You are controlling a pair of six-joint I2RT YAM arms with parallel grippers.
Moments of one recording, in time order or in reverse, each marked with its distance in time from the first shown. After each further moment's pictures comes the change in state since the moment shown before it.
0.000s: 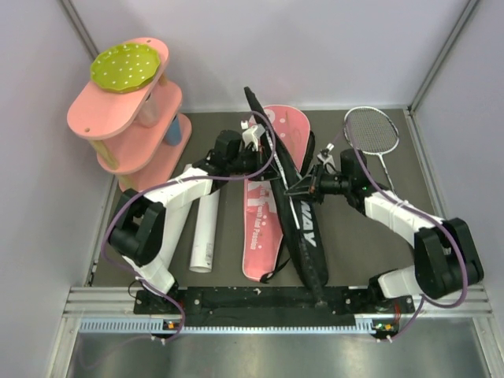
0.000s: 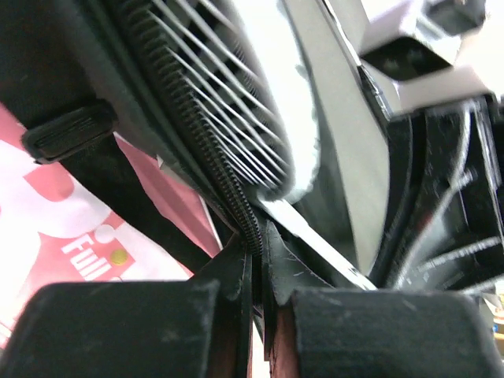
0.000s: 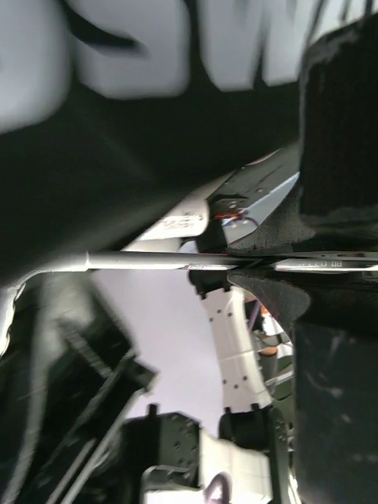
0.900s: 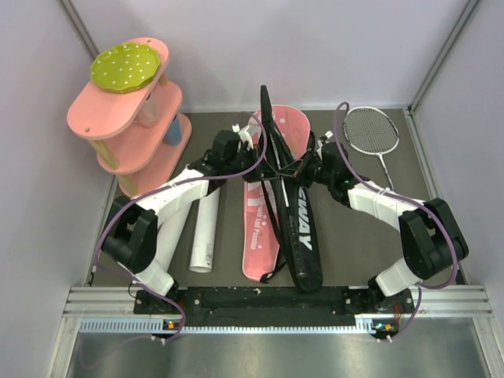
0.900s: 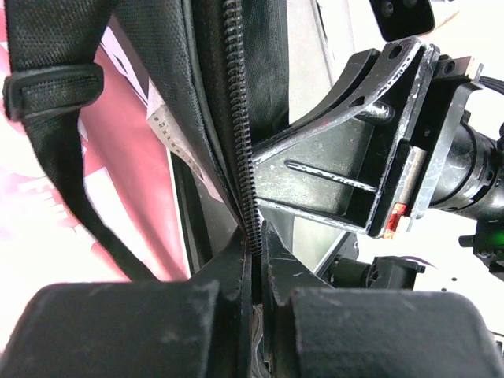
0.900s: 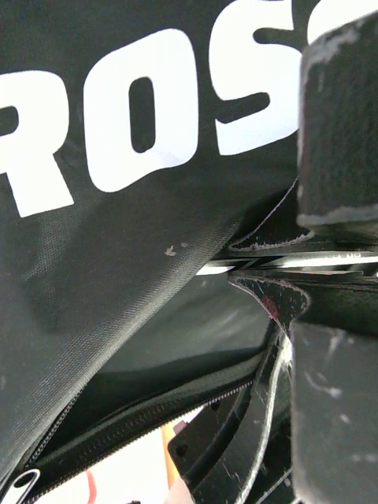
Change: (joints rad) left arm -0.016 -0.076 -0.007 -0.101 -0.056 -0.243; right arm 0.100 0.181 0.137 0.157 0.511 0.022
